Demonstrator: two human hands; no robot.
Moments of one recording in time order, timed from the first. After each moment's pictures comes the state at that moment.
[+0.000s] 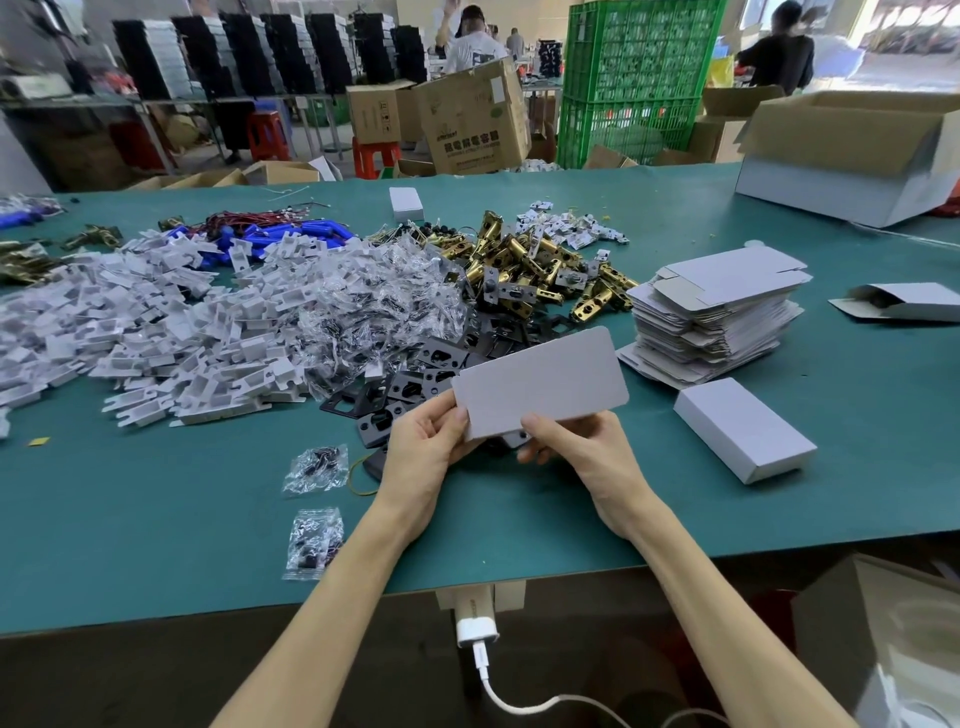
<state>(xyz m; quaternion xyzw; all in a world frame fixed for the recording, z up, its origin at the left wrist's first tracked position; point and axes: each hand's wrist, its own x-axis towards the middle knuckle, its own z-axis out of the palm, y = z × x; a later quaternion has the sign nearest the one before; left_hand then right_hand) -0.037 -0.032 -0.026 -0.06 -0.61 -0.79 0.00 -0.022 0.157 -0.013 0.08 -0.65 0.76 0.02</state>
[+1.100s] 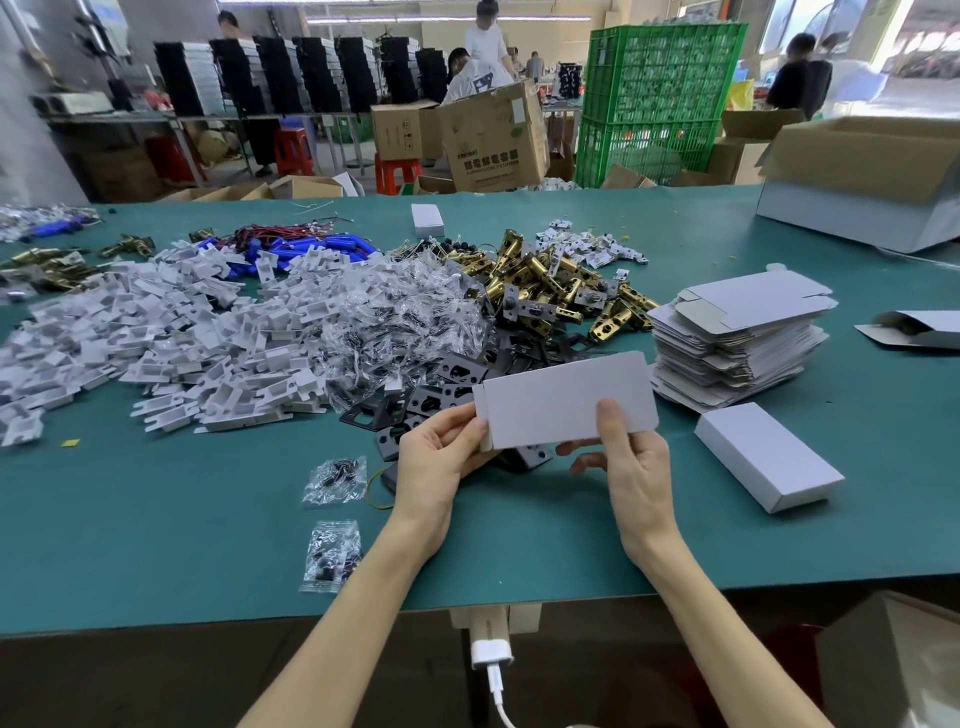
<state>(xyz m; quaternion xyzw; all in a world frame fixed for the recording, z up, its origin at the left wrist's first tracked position) -0.038 -0.032 -0.027 0.01 -0.58 -0.81 0.05 -0.014 0.152 -0.010 0.03 -0.65 0.74 0.18</state>
